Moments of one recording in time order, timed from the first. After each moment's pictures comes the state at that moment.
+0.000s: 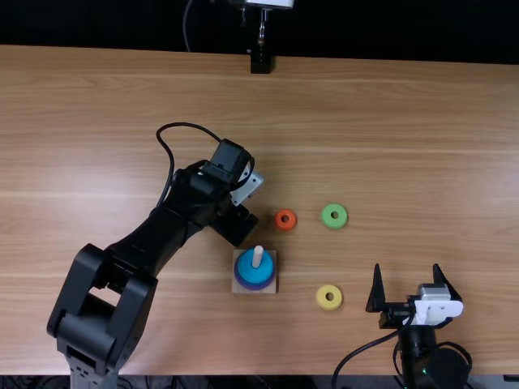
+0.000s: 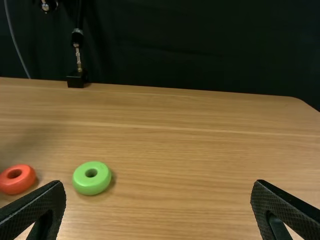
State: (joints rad) left arm -0.49 2.03 1.44 -0.72 0.05 0.18; right arm 0.02 0.01 0.03 -0.09 0.03 -0.10
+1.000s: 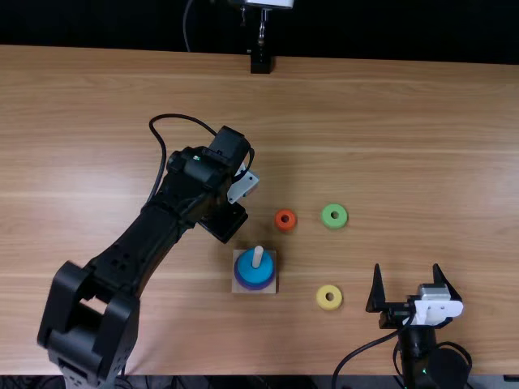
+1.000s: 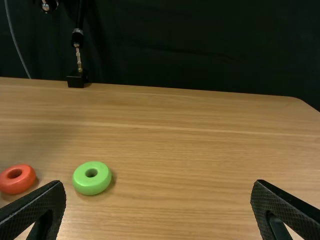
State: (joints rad) left arm -0.49 1.96 1.63 -1.11 0.04 0.18; right arm 0.02 0.01 0.03 -0.09 0.03 -0.10
